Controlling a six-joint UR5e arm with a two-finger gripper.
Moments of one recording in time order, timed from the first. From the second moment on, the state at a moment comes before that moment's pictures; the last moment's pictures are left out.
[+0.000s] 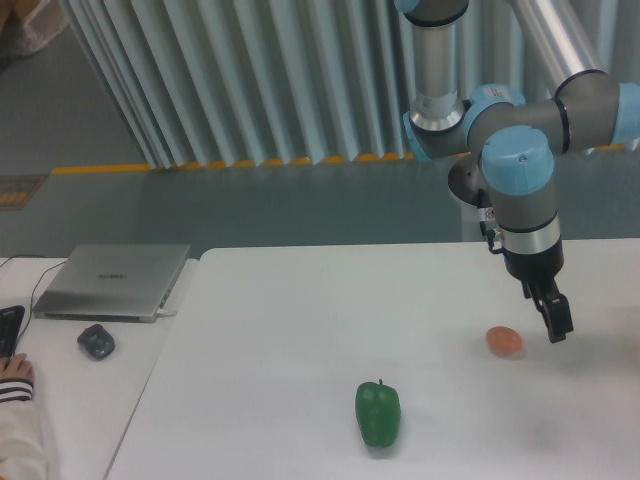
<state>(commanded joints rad) 2.34 -1.85 -1.53 -1.27 1.71 1.48</state>
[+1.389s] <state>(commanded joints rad) 2.45 -1.84 -1.59 -1.14 1.62 1.51</state>
